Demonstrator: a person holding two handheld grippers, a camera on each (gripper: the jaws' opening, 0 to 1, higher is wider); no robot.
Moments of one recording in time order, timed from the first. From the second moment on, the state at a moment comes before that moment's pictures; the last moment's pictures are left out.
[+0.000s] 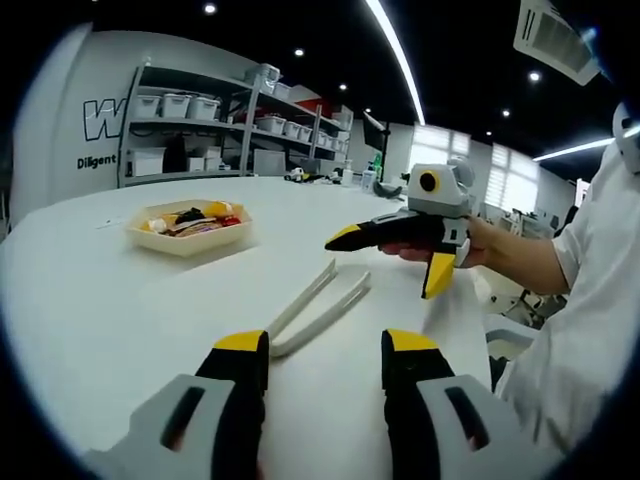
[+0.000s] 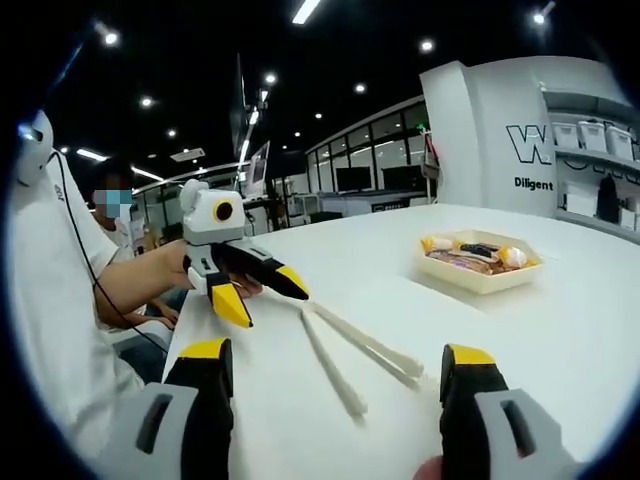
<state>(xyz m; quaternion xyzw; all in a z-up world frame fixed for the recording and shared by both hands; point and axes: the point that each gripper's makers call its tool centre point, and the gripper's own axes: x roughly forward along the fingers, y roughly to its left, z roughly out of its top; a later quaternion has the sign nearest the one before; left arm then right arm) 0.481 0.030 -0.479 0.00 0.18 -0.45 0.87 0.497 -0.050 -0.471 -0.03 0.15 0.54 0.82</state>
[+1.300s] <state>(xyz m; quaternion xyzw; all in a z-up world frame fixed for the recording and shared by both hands) 0.474 0.047 -0.476 0.00 0.18 -0.39 0.90 0.492 -0.047 -0.473 -0.01 0.18 0.51 0.84</state>
